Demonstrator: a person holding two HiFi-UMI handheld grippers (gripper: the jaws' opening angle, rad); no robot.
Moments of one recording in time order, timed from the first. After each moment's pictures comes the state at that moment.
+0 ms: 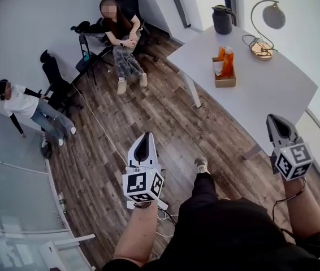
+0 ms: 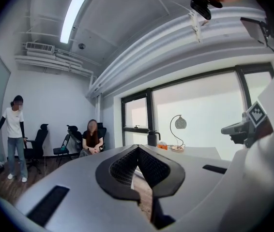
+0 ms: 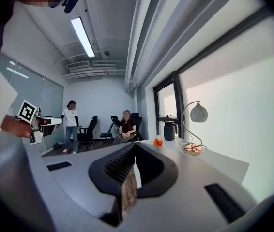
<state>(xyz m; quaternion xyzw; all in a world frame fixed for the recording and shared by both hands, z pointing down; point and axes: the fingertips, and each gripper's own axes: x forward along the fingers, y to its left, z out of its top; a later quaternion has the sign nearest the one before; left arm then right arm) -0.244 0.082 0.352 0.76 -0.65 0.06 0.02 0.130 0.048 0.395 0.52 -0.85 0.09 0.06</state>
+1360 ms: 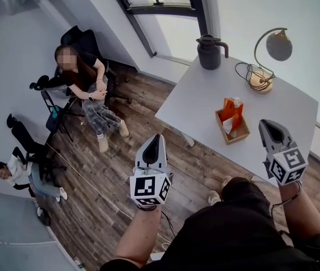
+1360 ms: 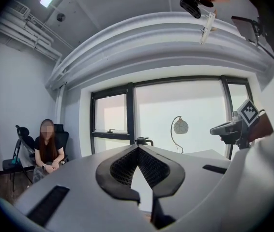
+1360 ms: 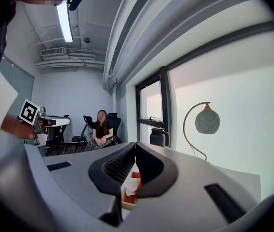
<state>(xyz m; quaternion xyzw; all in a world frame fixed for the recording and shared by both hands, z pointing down) -0.250 -0.306 0.337 0.88 -0.47 0.05 0.01 0.054 -0.227 0.369 0.64 -0.76 0.09 0.06</state>
